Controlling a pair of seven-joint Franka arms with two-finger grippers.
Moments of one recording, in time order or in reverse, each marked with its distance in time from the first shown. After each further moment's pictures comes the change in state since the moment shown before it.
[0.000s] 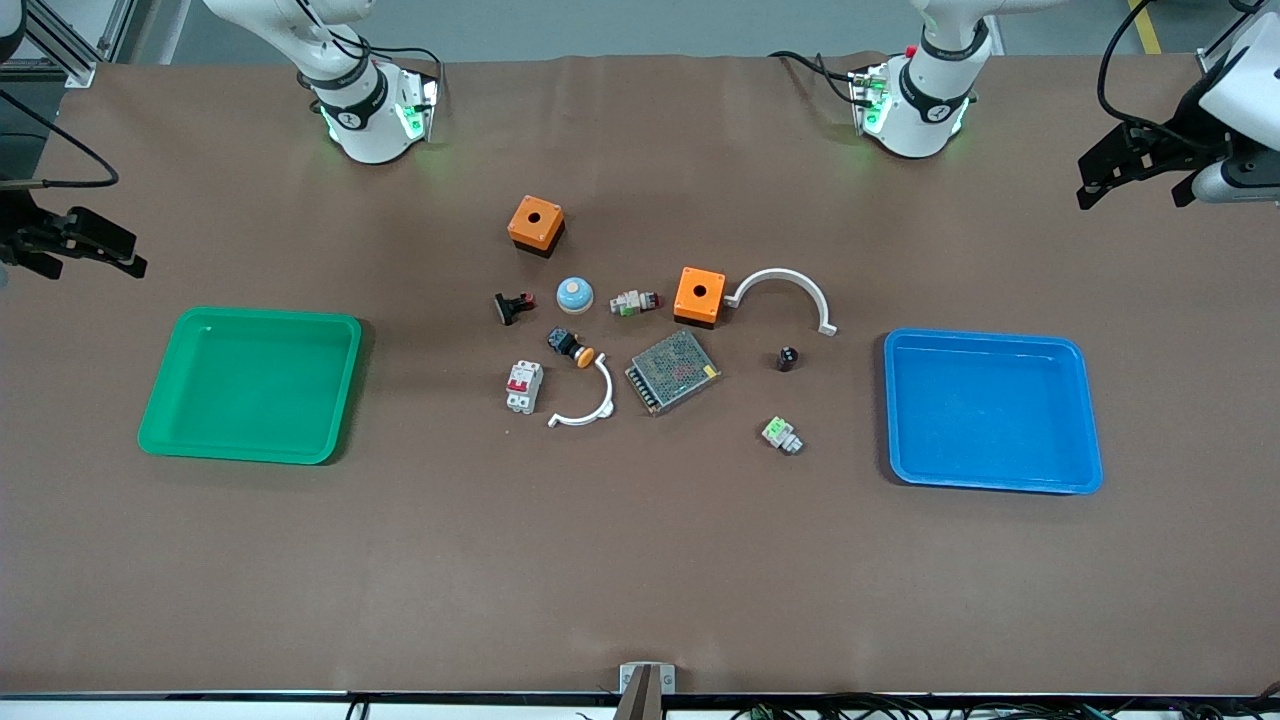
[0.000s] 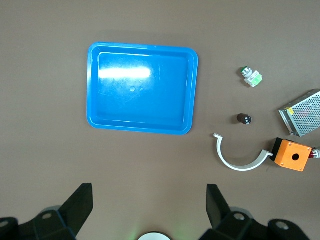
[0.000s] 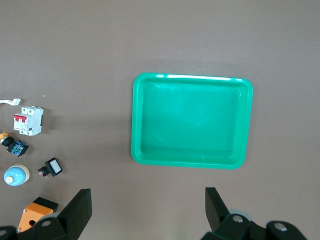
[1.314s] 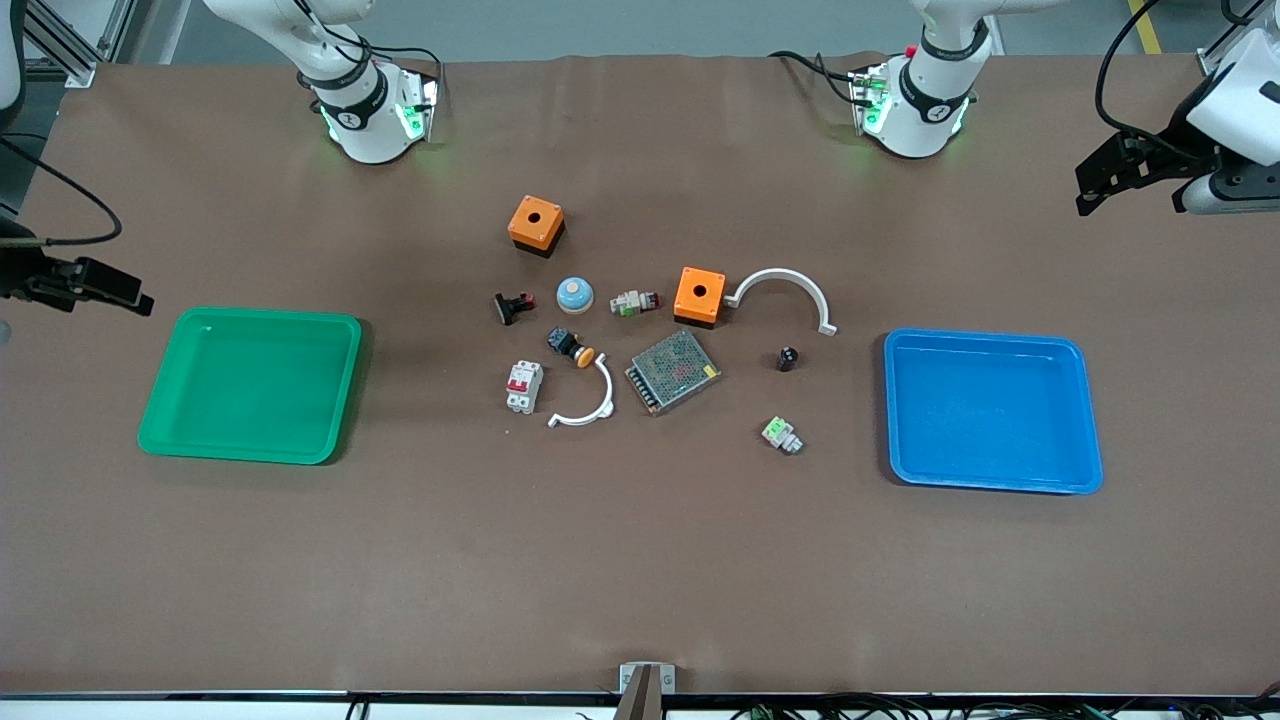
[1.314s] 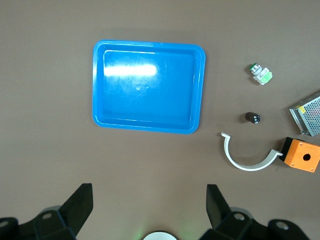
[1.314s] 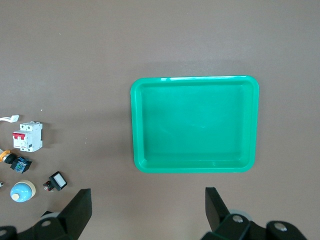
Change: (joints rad) left arm -0.001 0.011 -0.003 -0.009 0.030 0.001 -0.001; right arm 0.000 0.086 -0.035 0.041 0.043 0.022 0.043
